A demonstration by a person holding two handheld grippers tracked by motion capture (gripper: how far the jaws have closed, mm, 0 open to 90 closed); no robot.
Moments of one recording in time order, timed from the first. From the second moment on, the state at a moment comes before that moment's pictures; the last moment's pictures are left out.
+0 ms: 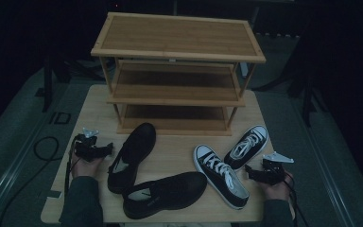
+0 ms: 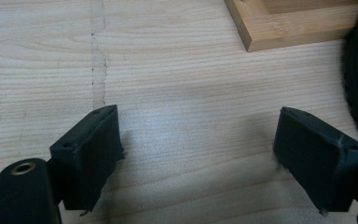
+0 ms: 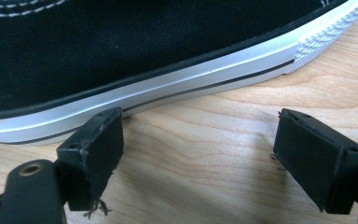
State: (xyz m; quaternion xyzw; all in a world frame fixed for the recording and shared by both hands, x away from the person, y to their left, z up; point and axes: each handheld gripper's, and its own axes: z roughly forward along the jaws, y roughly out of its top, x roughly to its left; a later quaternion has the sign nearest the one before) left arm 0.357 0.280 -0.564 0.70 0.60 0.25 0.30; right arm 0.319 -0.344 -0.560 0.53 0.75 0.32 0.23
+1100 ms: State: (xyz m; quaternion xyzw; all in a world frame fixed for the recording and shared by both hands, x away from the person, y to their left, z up) left arm 0.324 0.278 -0.506 0.75 0.55 0.20 0.31; right arm 0.319 -0.344 -0.560 0.53 0.75 0.32 0.23
